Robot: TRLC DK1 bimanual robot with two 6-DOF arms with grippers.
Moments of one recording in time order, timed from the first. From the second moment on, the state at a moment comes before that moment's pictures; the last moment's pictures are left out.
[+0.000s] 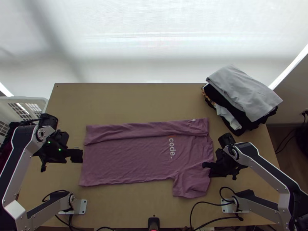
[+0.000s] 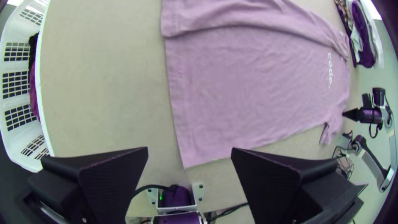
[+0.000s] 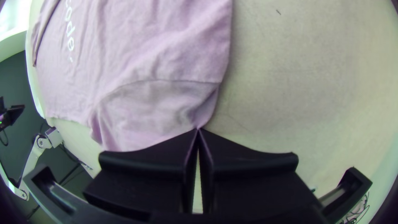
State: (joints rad) left arm 0.09 1.18 1.04 -1.44 0.12 0.12; right arm 0.26 1.24 0.60 -0.98 -0.33 0.33
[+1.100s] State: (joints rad) left arm -0.11 1.45 0.78 -1.35 0.04 0.13; right arm 0.26 1.24 0.60 -0.97 -0.33 0.33
